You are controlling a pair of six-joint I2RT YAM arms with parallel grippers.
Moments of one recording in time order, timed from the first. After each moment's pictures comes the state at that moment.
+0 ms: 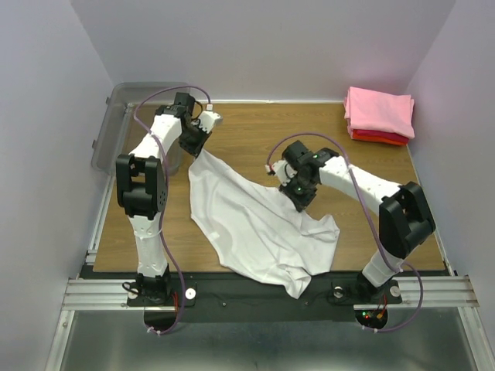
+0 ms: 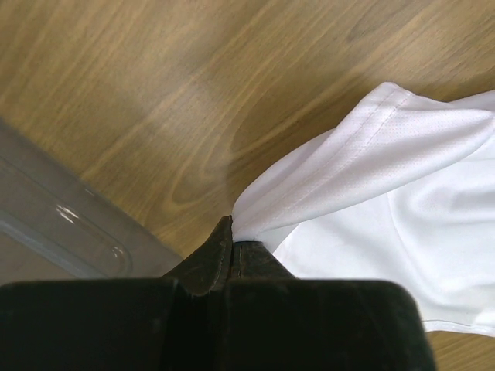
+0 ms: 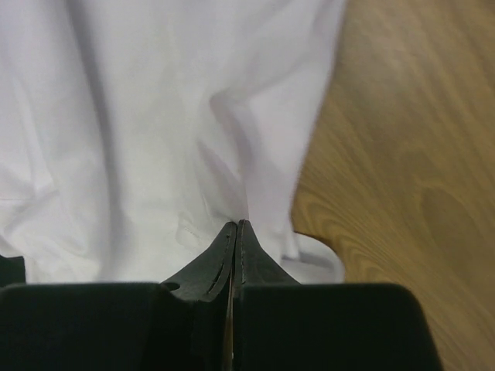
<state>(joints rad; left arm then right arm) -0.16 2.07 1.79 -0.92 0.23 0.54 0.64 1.68 1.26 -0.94 -0.18 -0.25</state>
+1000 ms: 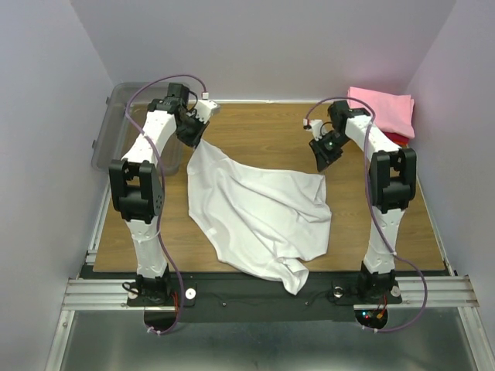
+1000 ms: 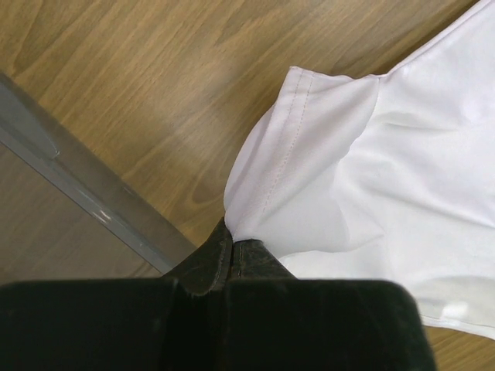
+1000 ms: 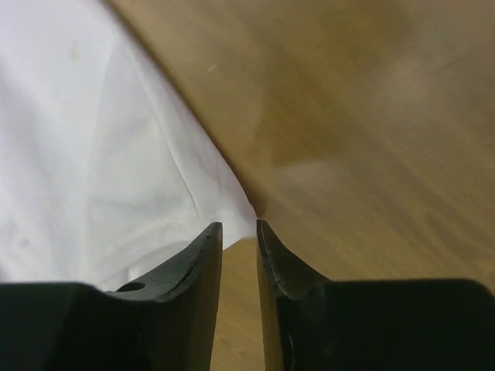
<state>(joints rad) -0.15 2.01 1.86 -0.94 0.29 0.53 0.15 2.10 1.76 -1.07 -0.35 -0.53</state>
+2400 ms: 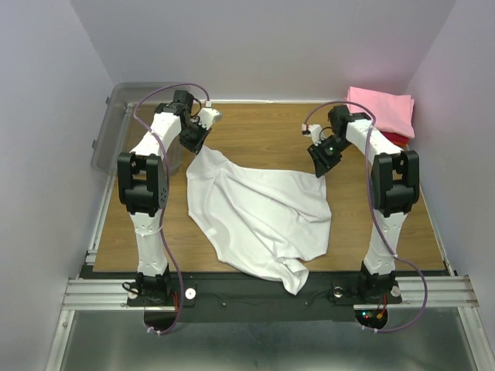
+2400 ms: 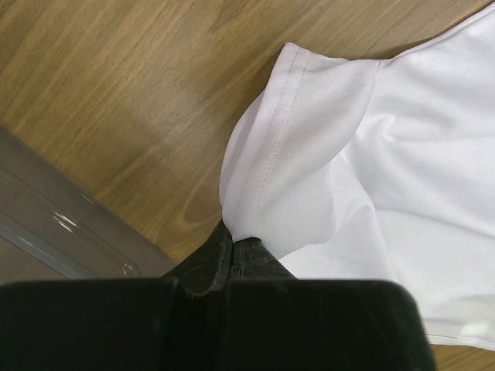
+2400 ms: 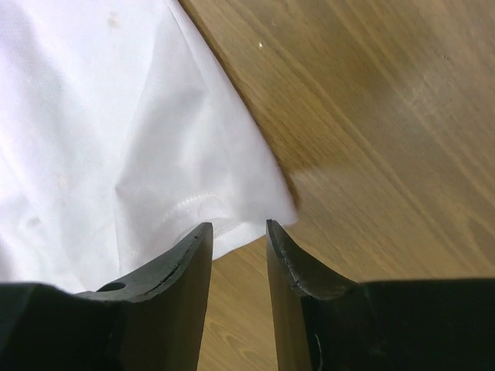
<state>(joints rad) -0.15 2.11 1.86 -0.92 0.27 0.53 0.12 2.09 1.72 -1.06 -0.42 -0.59</state>
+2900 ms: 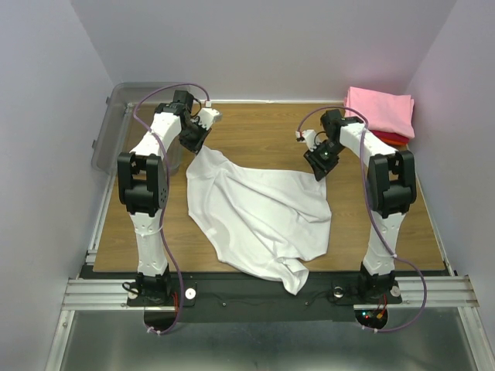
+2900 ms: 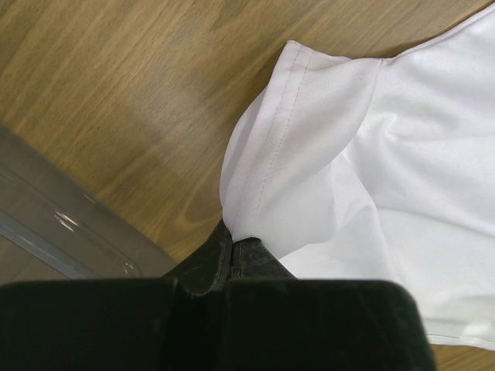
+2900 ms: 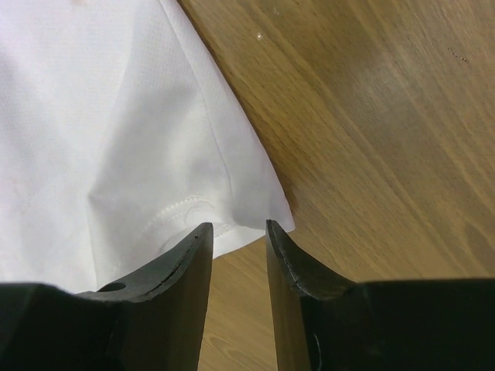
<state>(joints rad) -0.15 2.11 1.86 -0.92 0.27 0.53 0.18 2.07 1.66 -1.00 -0.30 -0.62</state>
